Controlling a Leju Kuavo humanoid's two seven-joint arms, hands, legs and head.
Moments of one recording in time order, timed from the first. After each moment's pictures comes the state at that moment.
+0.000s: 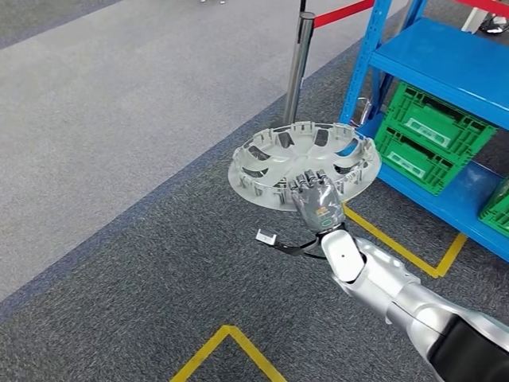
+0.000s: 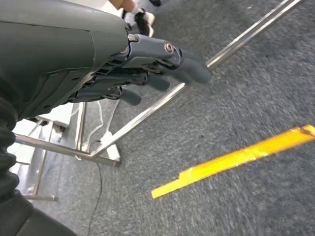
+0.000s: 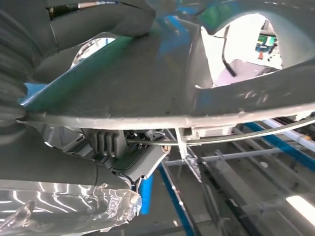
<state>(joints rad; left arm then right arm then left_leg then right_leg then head) -0.11 -0.19 1.33 -0.22 -1.02 0.47 0.01 -0.72 -0.19 1.00 -0.83 1.57 -0.68 0.57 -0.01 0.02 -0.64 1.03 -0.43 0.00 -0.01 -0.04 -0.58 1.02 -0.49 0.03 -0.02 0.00</state>
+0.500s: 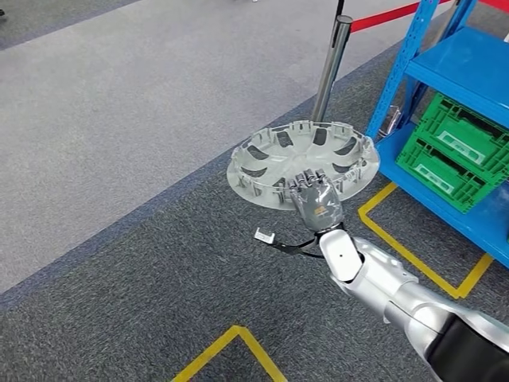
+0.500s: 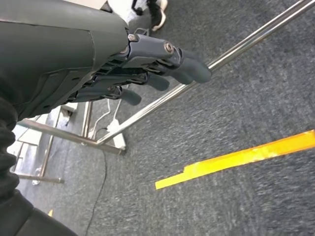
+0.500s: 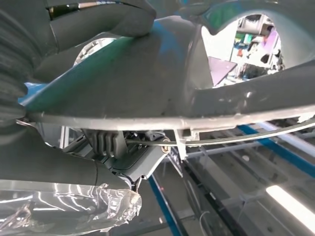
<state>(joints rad) -0.11 -0.19 1.33 -0.22 -1.02 0.46 0.01 -0.73 -0.18 1.02 -0.81 1.57 -0.68 0.59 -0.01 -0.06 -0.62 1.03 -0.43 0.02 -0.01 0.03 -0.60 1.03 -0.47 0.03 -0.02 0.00</state>
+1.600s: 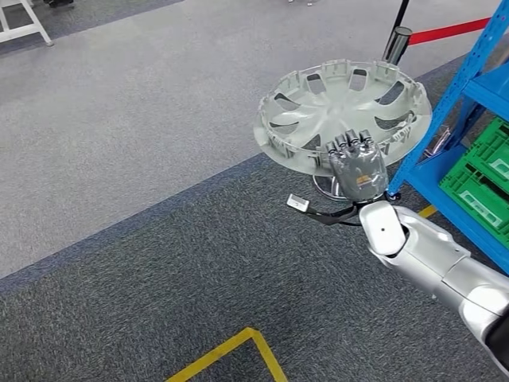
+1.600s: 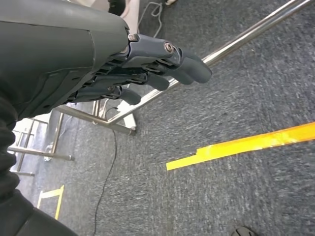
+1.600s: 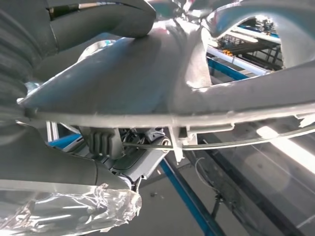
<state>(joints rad) -0.11 -0.22 1.31 -0.22 -1.07 0.43 0.02 -0.86 -0.43 1.08 -1.07 1.57 -0.61 0.68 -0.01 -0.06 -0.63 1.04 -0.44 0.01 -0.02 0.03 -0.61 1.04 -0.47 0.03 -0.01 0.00</state>
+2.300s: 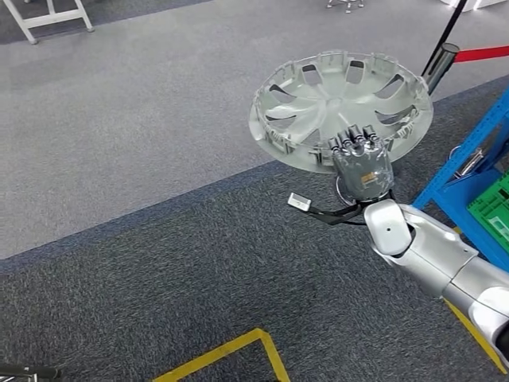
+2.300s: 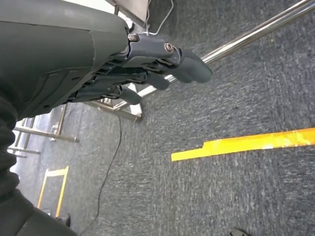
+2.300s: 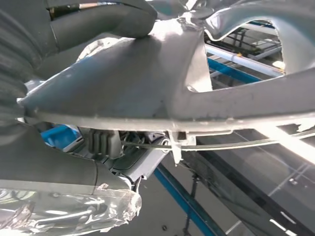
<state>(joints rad) -0.12 -0.22 1.30 -0.22 -1.07 0.44 0.02 -0.86 -0.47 1.08 -1.15 1.57 -0.62 0.68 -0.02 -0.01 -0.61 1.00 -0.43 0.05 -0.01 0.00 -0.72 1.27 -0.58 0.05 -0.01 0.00</state>
